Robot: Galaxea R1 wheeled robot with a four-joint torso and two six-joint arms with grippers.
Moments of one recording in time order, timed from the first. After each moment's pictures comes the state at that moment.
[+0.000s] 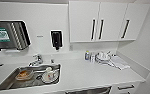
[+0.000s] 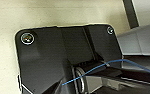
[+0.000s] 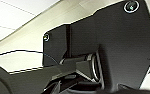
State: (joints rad) left arm 1.43 2.72 -2.24 -0.04 -0.03 0.08; right arm -1.54 2.81 -2.32 -0.45 0.14 0.48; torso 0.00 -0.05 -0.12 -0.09
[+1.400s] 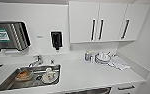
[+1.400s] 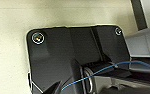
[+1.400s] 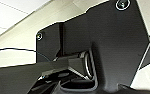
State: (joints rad) left arm 1.44 2.71 -2.28 -0.07 -0.03 0.08; right arm -1.56 2.84 -2.41 -0.45 0.14 0.50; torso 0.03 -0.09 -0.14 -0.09
